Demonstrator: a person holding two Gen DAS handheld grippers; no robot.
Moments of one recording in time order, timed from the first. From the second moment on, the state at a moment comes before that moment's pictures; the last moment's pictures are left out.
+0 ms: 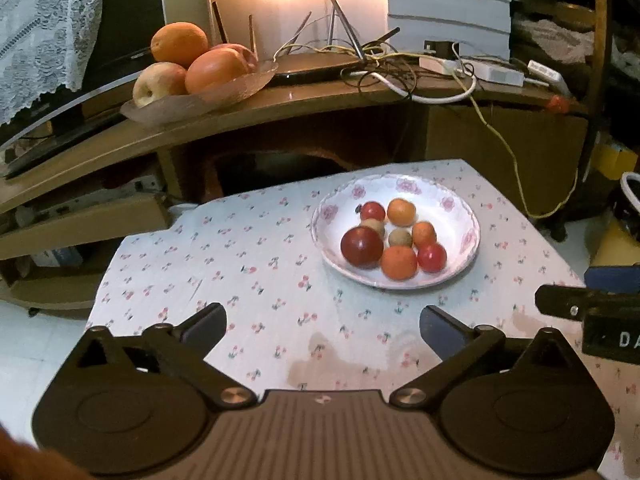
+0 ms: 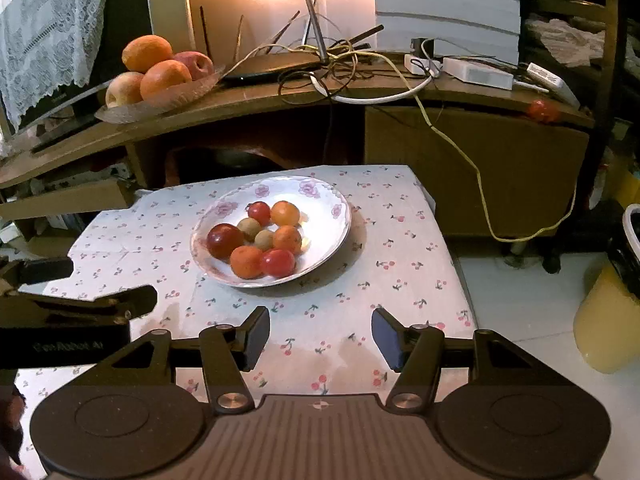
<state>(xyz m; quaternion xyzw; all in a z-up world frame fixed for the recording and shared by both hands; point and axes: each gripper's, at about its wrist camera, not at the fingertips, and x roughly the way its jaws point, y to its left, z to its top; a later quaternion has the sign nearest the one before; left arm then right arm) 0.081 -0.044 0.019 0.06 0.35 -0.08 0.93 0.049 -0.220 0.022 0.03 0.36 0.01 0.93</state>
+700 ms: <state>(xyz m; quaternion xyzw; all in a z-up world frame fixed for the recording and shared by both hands) 0.024 -0.029 0.004 0.03 0.39 -0.08 0.92 -0.016 -0.206 0.013 0.03 0.38 0.02 0.93</state>
